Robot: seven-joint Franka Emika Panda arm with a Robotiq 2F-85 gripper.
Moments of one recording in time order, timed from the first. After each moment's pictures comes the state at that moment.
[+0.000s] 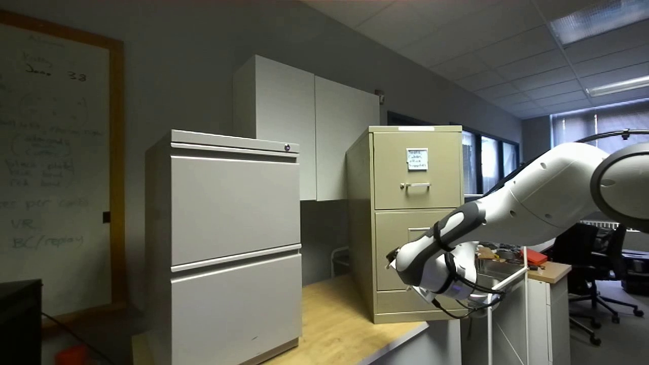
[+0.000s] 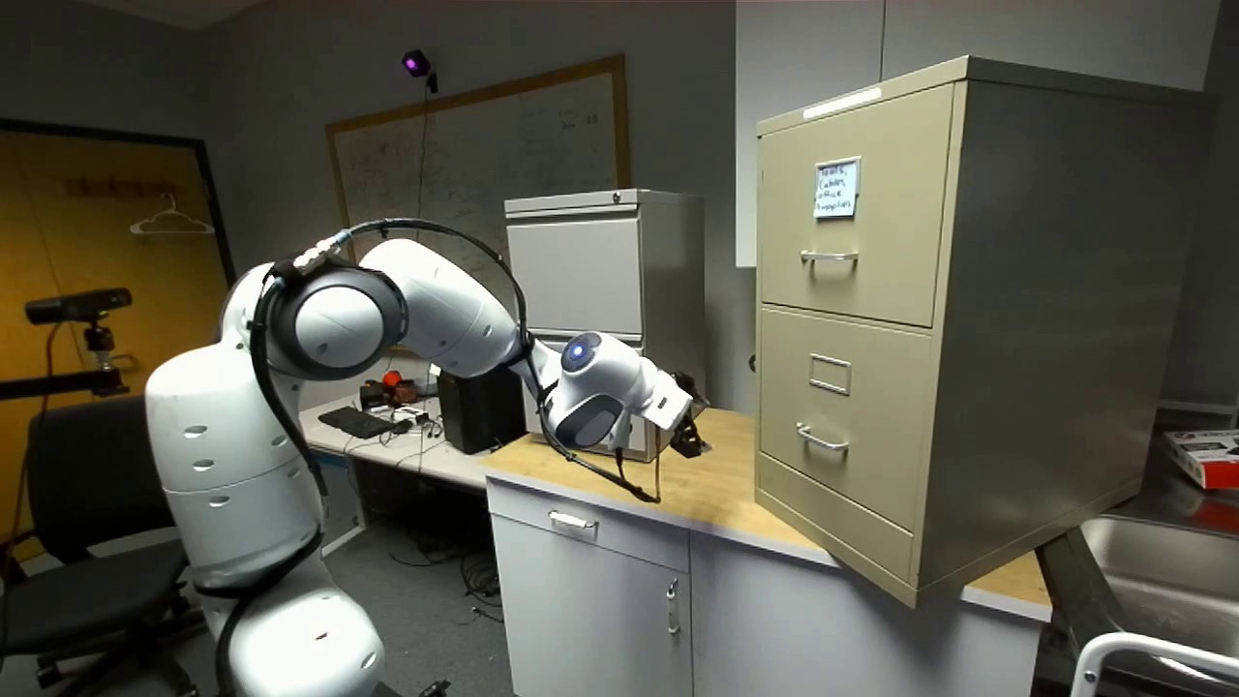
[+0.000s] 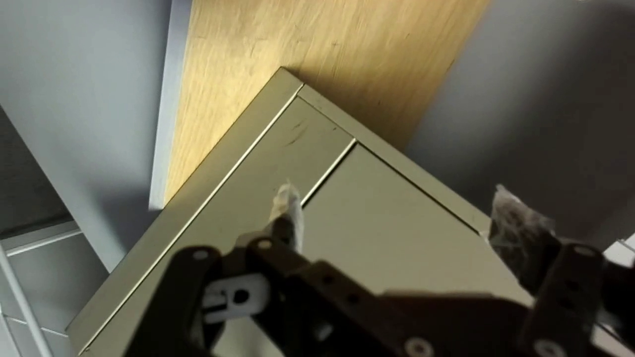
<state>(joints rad) -0.11 -0.05 -0.07 -2.36 0.49 3.29 0.58</state>
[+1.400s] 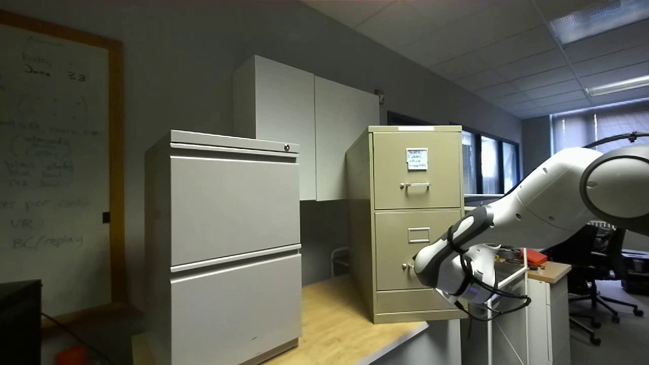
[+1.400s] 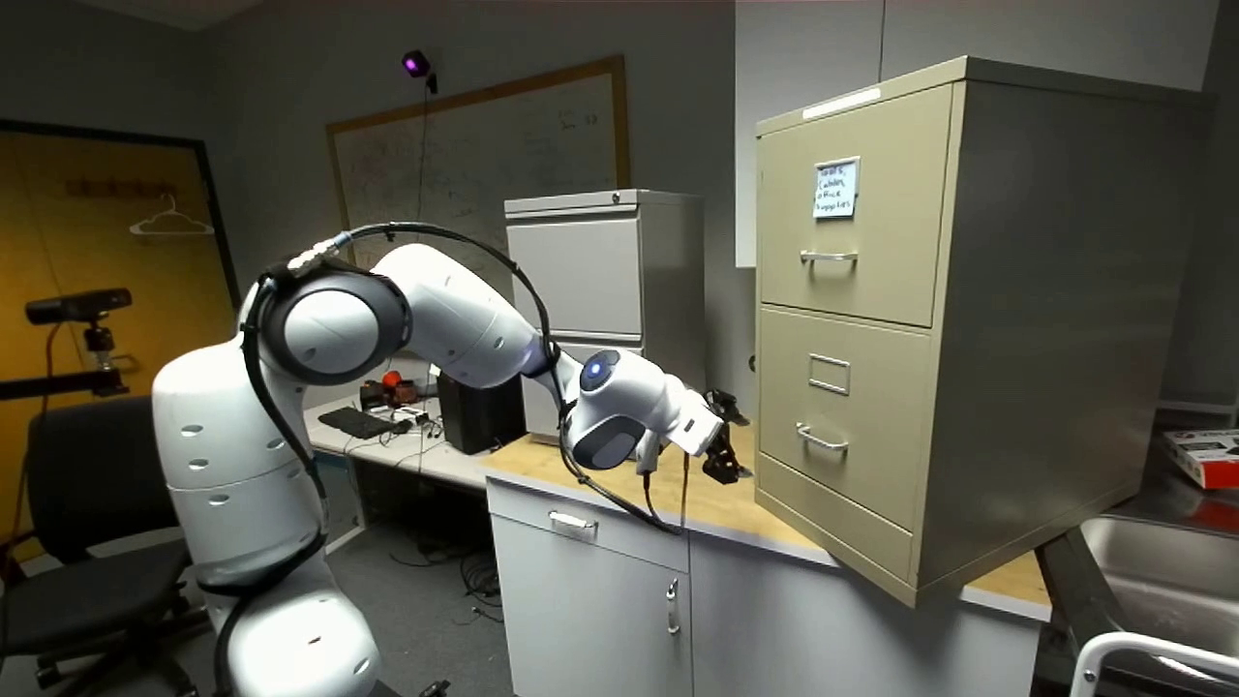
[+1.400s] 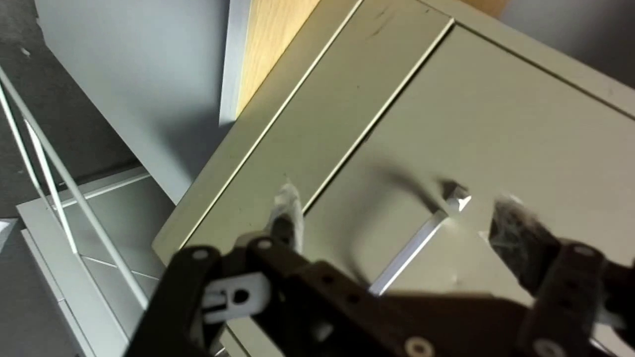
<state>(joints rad) -0.17 -0.03 -0.16 -2.39 0.50 3.35 0.56</state>
